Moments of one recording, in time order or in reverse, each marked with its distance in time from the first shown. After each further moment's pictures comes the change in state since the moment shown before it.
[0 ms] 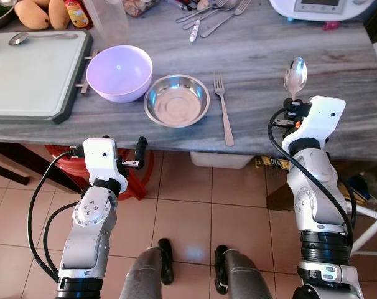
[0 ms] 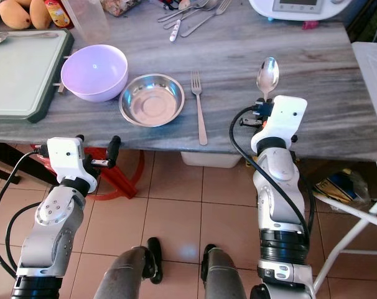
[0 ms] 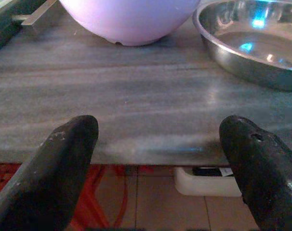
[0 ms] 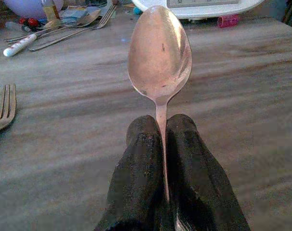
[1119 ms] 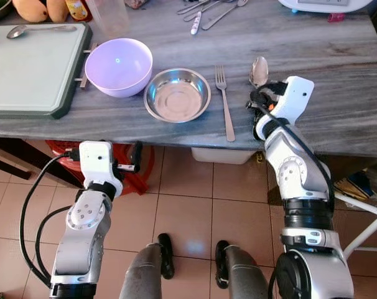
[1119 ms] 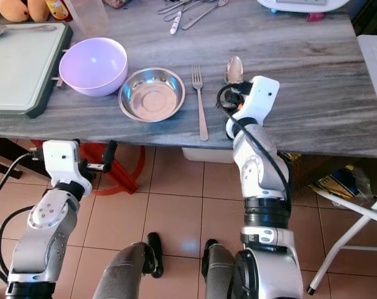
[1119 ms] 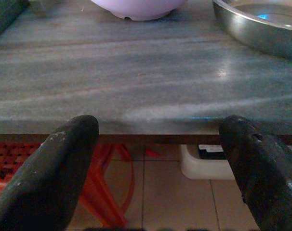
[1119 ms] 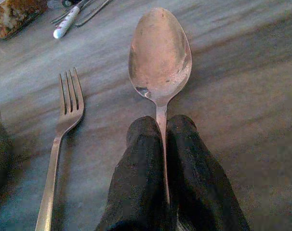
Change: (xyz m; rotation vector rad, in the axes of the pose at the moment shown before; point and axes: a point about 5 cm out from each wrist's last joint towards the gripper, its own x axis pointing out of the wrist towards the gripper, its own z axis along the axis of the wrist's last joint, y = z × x) left arm -0.008 0.007 -0.001 0.021 0.042 0.009; right arm 0.032 0.047 0.004 0.259 0.208 0.152
